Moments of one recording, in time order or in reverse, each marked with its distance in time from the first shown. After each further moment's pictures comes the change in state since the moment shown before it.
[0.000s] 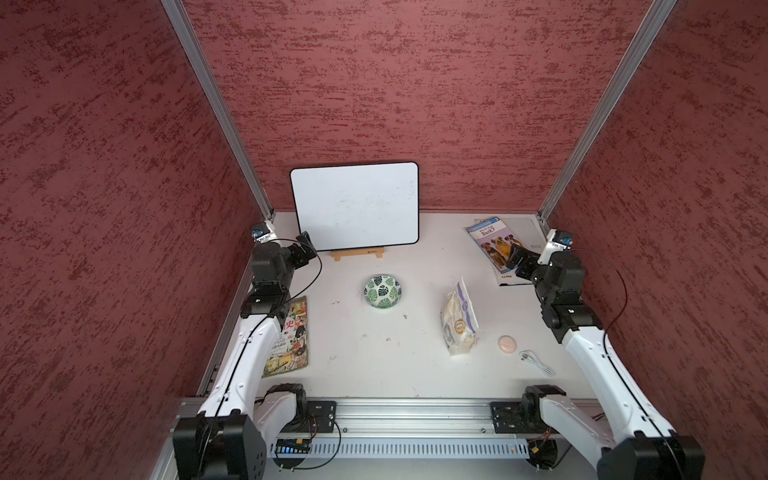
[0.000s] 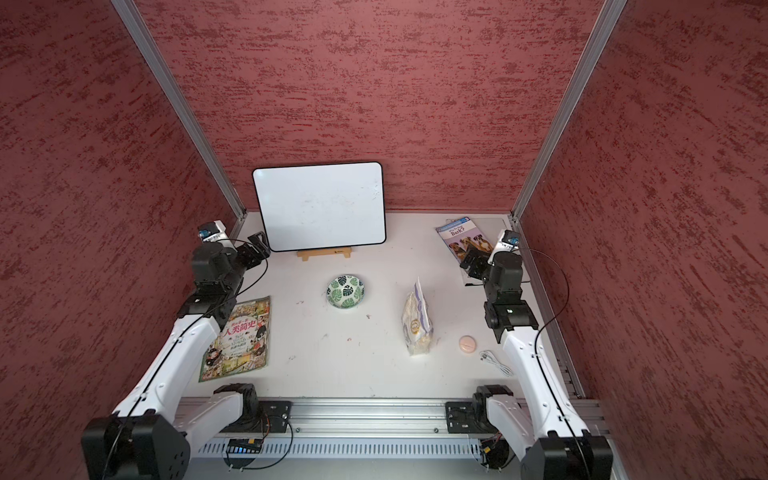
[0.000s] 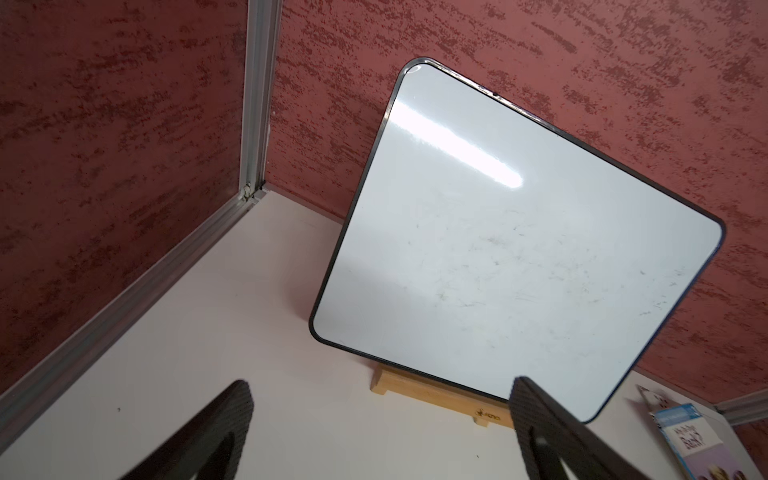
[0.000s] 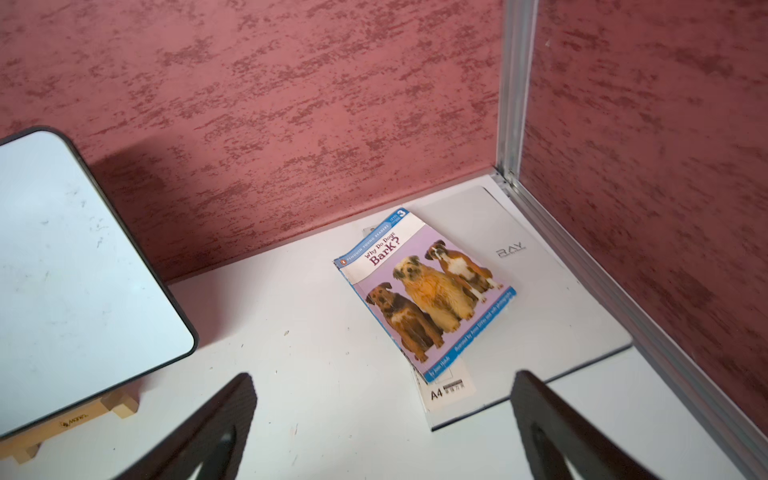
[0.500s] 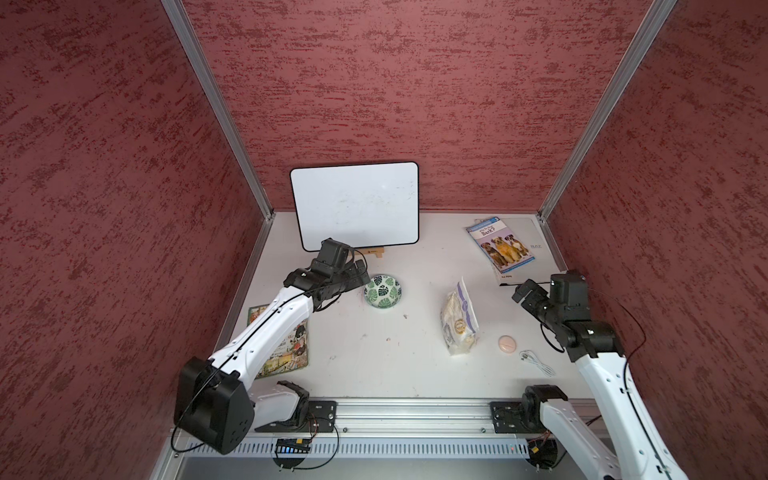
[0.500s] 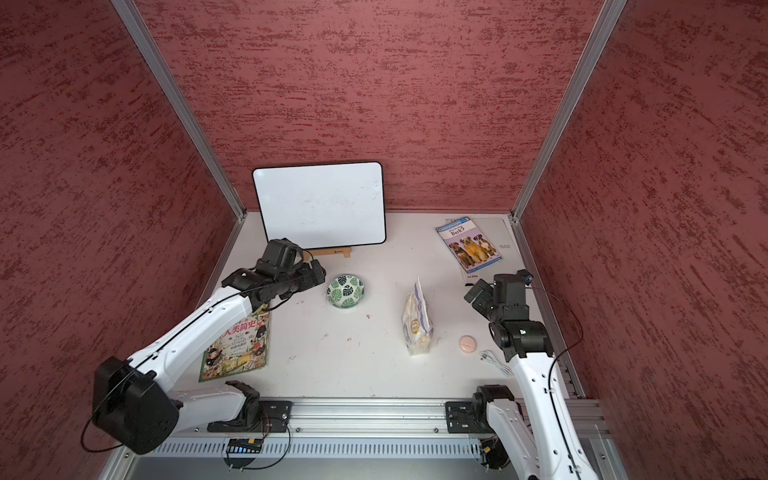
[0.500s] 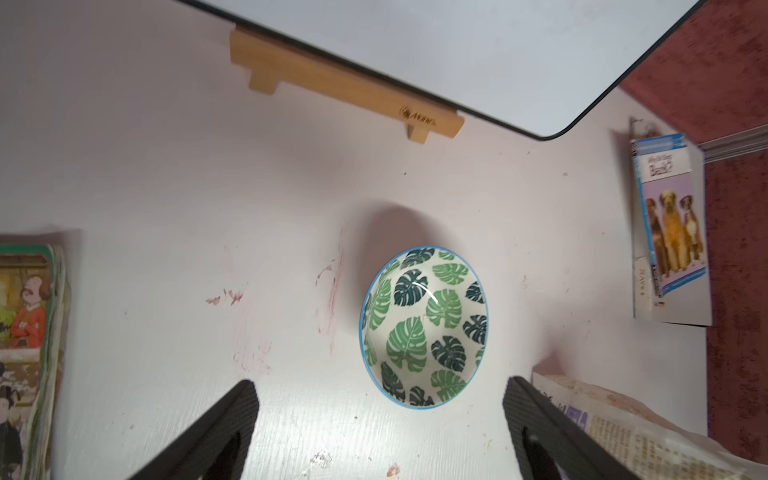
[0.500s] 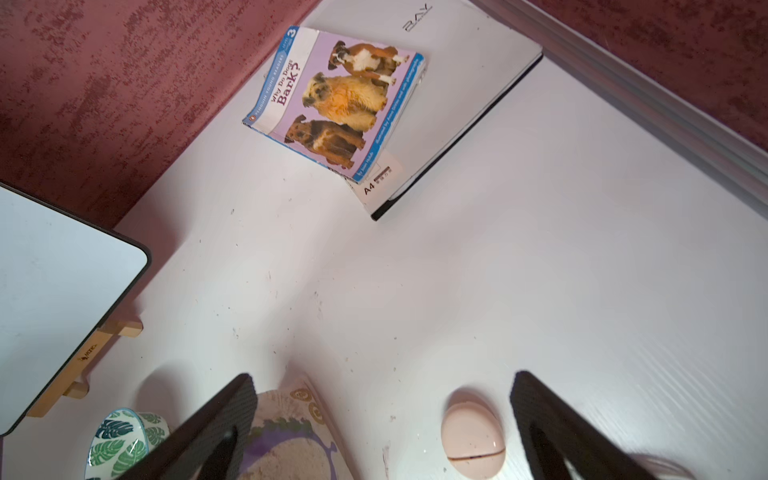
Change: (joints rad) left arm -0.450 0.299 0.215 -0.593 -0.005 -0.267; right arm -0.002 -0.193 -0.012 -0.614 -0.059 0.312
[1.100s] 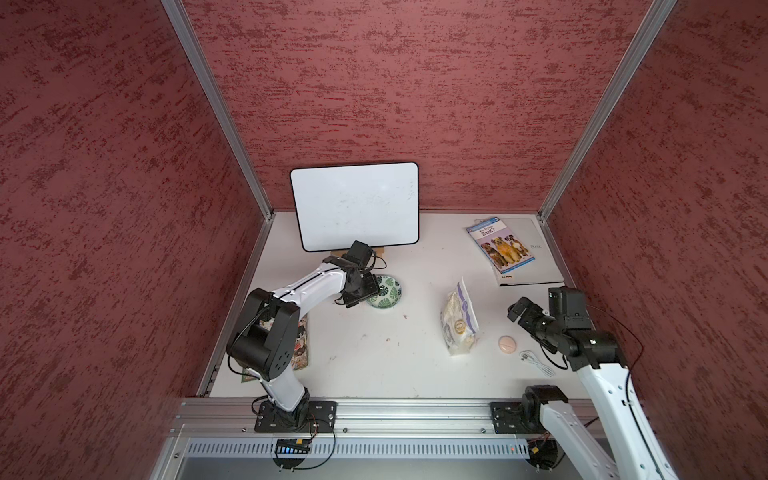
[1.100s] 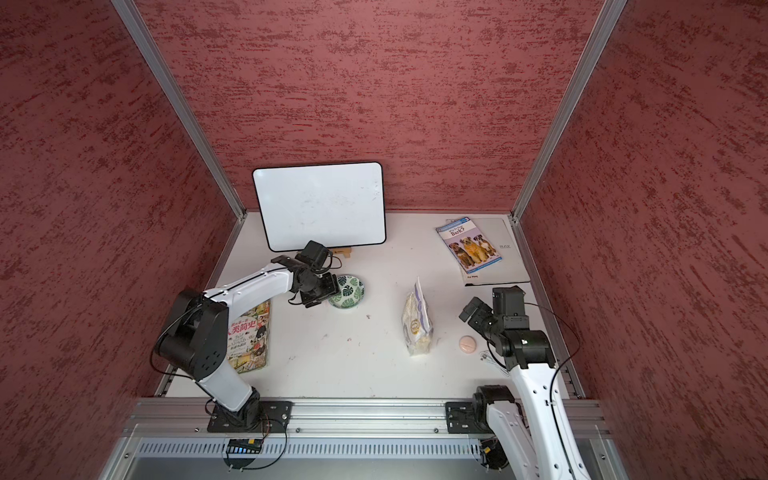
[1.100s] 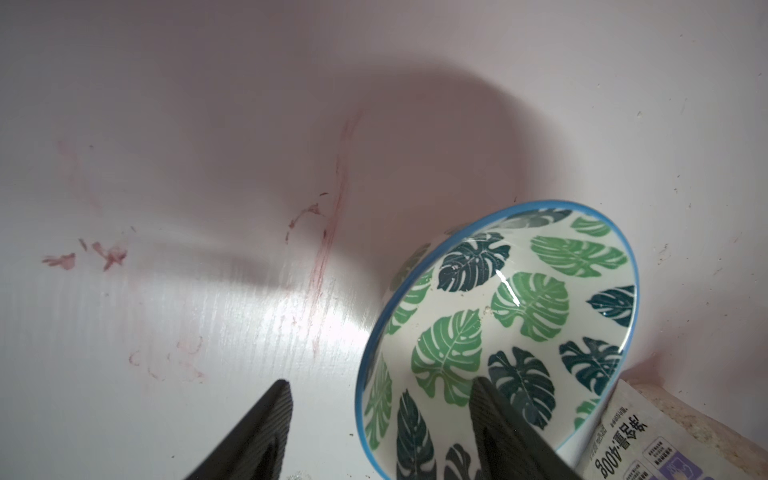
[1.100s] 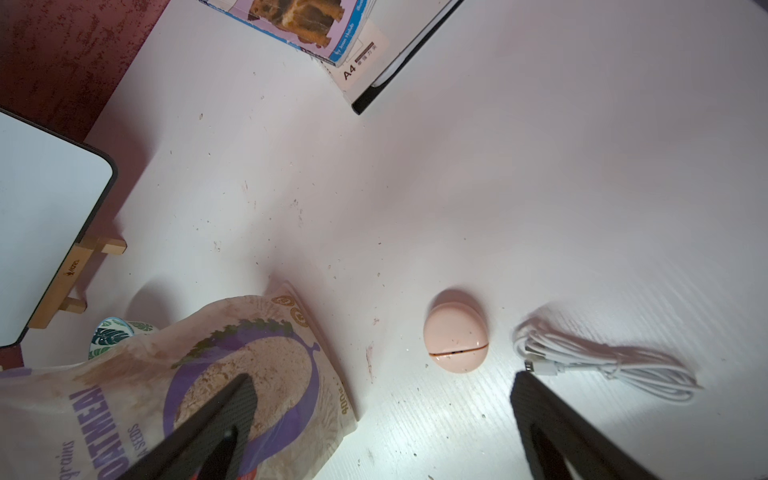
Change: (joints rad) left arm -0.044 0.367 0.093 -0.018 0.119 -0.064; right arm 0.000 -0.072 -0.041 -0.151 -0.141 0.006
